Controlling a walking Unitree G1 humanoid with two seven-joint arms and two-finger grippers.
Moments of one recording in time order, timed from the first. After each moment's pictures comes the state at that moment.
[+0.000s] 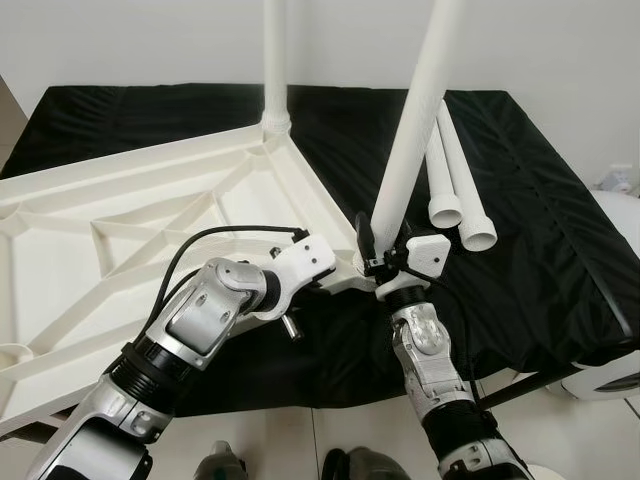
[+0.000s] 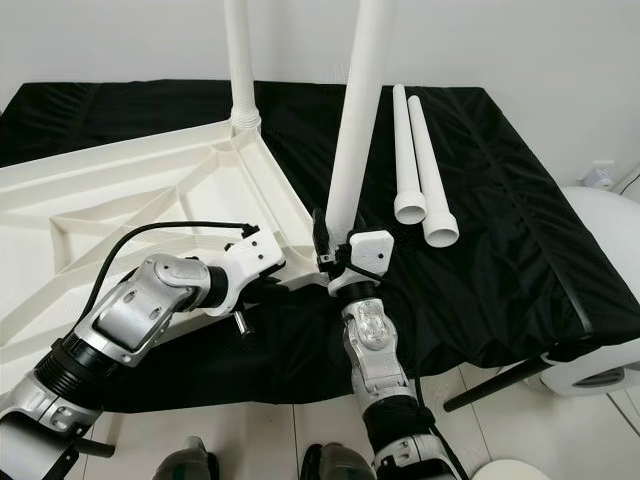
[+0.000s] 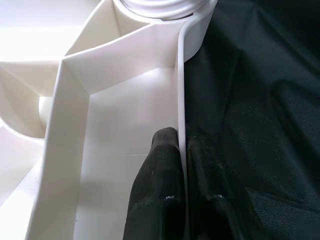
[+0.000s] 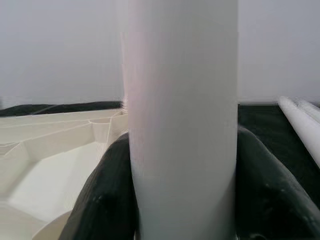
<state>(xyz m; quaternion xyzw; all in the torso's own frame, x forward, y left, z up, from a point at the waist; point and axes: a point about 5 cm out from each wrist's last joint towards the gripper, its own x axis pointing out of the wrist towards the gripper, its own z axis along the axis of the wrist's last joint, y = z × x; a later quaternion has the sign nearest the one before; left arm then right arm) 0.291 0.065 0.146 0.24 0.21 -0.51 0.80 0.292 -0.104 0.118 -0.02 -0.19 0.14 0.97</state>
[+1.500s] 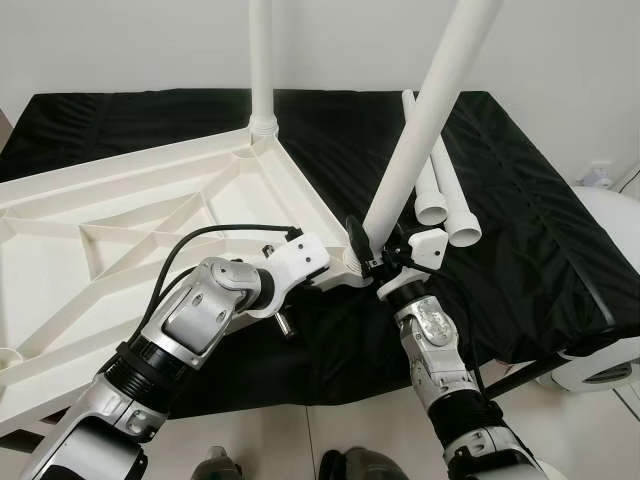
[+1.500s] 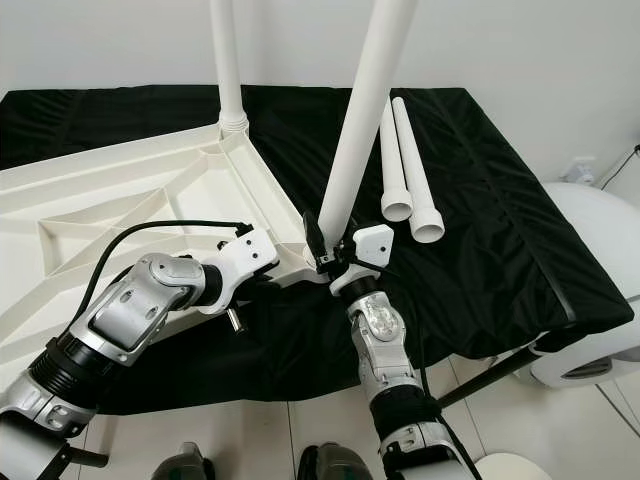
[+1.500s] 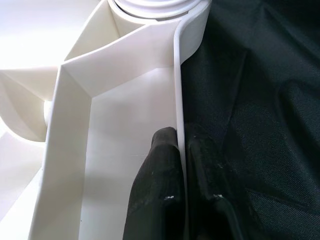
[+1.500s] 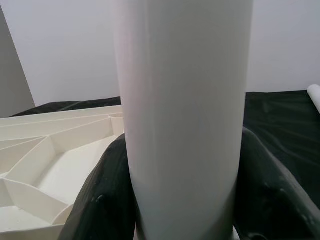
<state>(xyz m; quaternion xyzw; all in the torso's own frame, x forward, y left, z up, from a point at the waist) 0.293 0.072 0.145 0.25 0.21 -0.50 0.80 0.307 -0.110 0.114 0.03 -0.15 0.18 0.97</state>
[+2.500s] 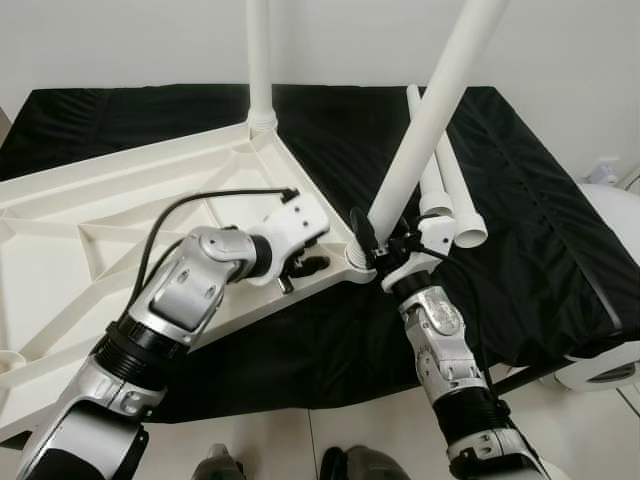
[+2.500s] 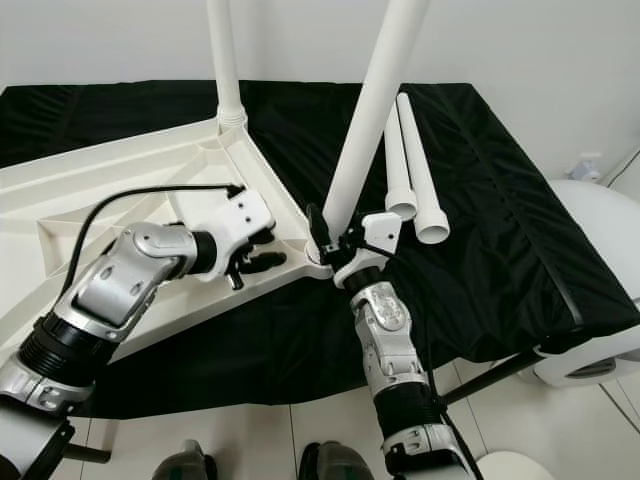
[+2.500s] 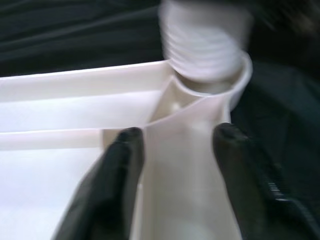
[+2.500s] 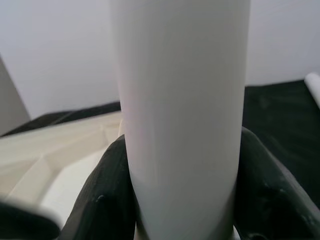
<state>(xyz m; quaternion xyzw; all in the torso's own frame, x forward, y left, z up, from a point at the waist) 0.305 0.074 0.185 0.25 0.13 -0.49 0.82 0.317 -0.113 0.160 0.07 -0.18 0.18 0.96</state>
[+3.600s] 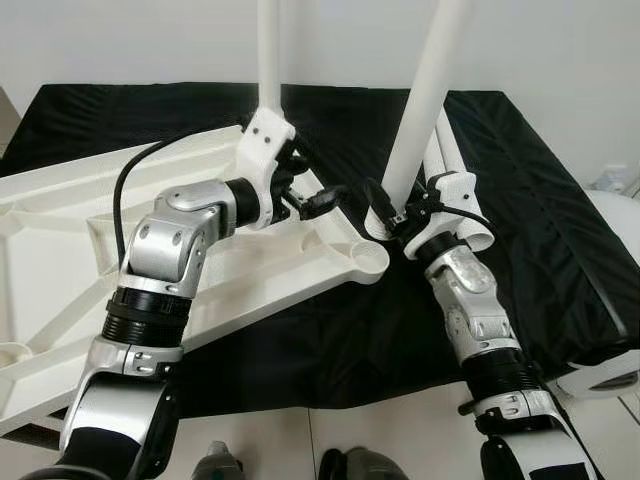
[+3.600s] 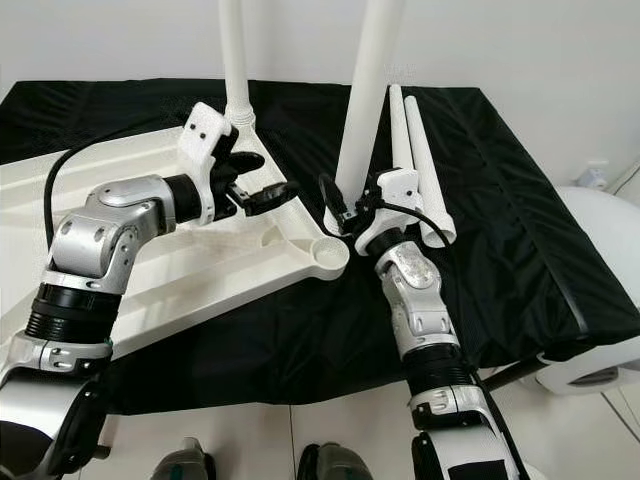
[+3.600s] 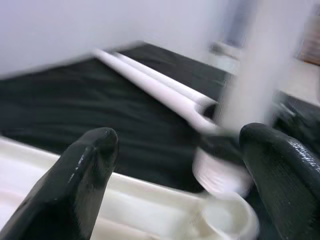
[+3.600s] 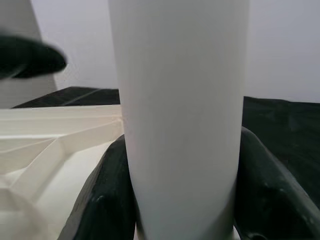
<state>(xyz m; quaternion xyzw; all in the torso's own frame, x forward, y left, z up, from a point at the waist) 0.331 0.088 0.250 0.02 -0.01 -0.43 0.90 0.333 -0.131 0.177 -0.01 -0.16 0.26 0.95</state>
